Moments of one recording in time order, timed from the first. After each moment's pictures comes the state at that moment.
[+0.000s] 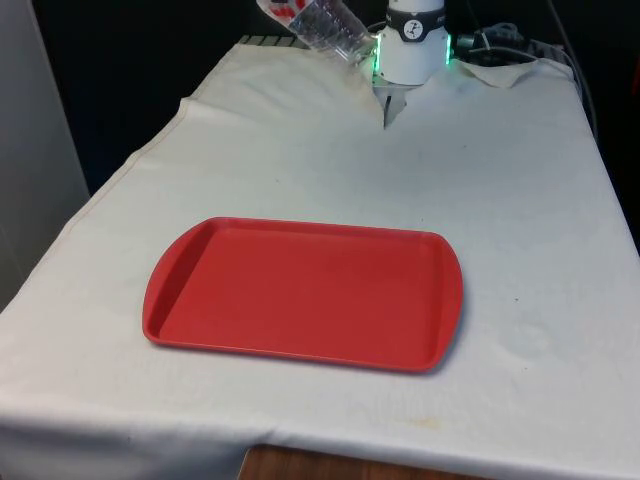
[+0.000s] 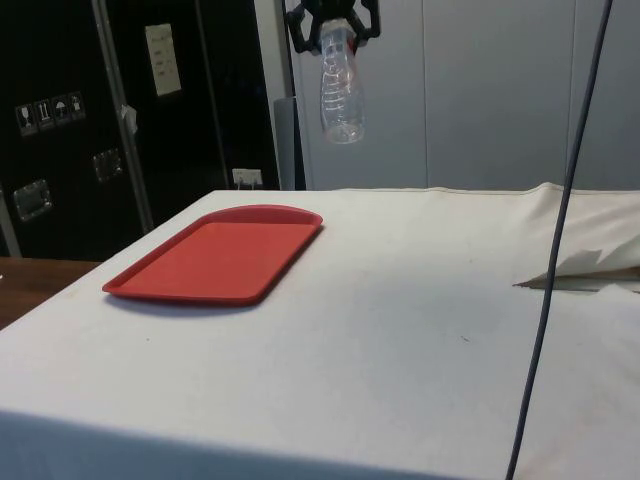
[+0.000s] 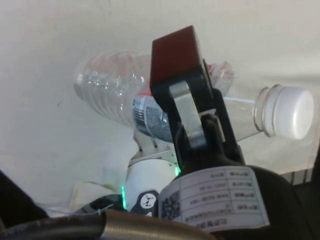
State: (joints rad) arm 0.21 -0.04 -0.47 -2.05 -0.15 1.95 1.24
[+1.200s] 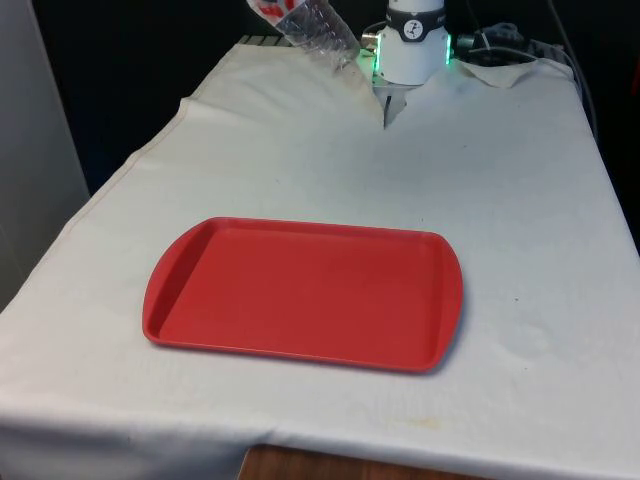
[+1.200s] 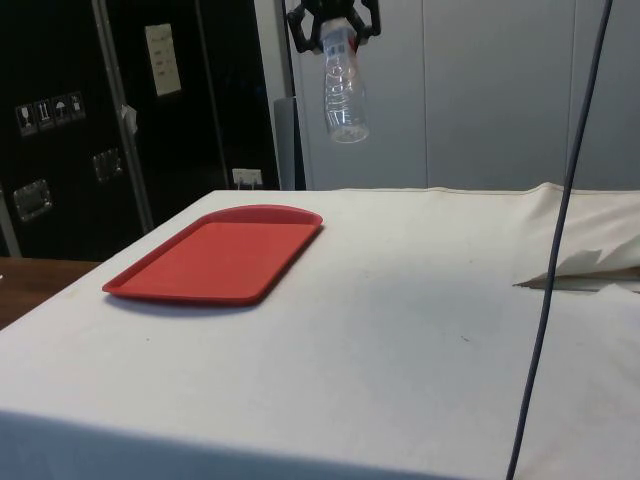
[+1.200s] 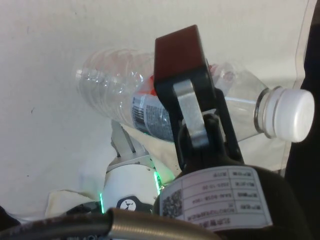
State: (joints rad) arm 0.21 -0.04 -0.46 -2.05 -0.23 1.96 1.27
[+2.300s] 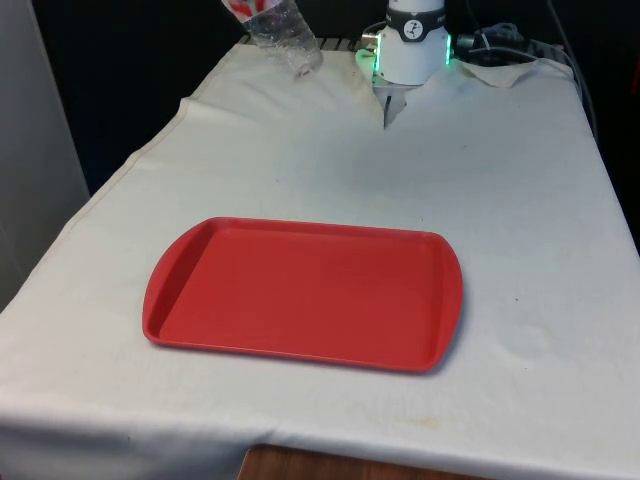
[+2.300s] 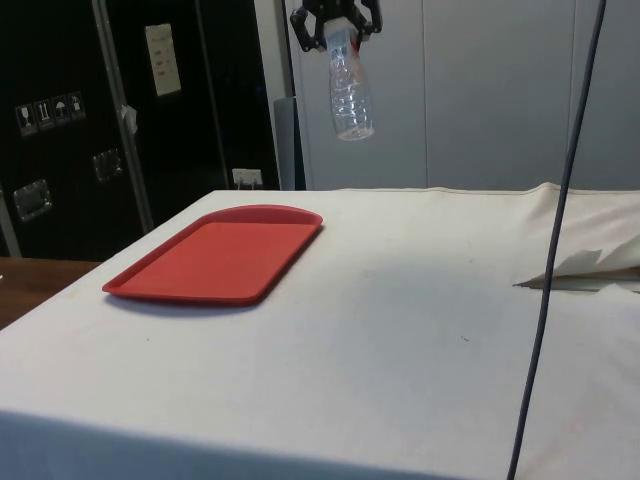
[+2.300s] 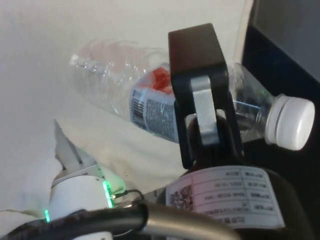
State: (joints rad) arm 0.22 0.00 -0.45 -2.02 -0.42 1.96 1.41
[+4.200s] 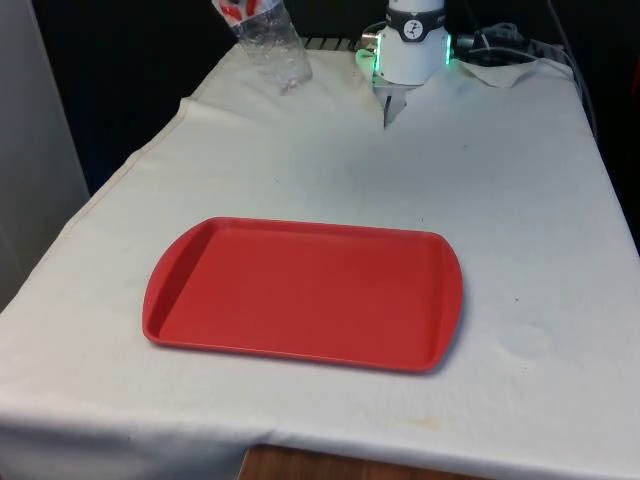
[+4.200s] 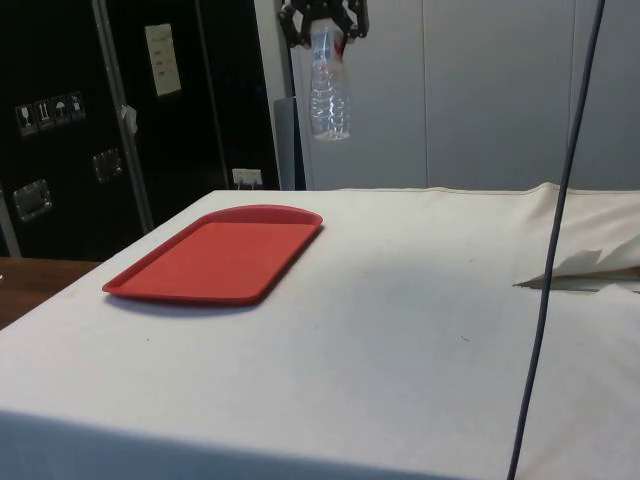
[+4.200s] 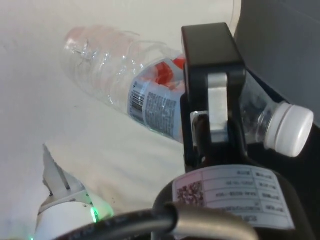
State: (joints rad) arm 0.21 0.01 -0.44 -2.04 -0.47 2.06 1.54
